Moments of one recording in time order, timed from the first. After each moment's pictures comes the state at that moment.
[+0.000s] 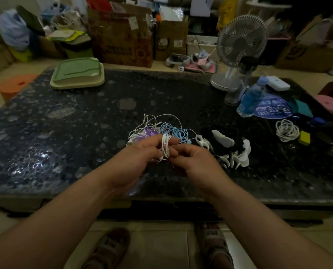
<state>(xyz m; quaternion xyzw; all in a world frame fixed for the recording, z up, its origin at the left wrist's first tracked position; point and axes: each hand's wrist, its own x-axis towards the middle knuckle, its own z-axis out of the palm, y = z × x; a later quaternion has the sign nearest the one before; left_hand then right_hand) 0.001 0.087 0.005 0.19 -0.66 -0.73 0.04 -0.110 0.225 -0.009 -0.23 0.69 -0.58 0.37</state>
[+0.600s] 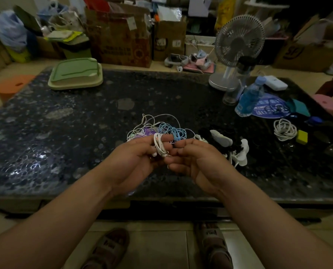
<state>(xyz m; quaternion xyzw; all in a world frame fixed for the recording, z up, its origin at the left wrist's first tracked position) -0.004 0.085 -0.004 0.17 -0.44 -0.88 0.08 -0.122 0.229 0.005 -0.09 0.54 -0.69 0.48</state>
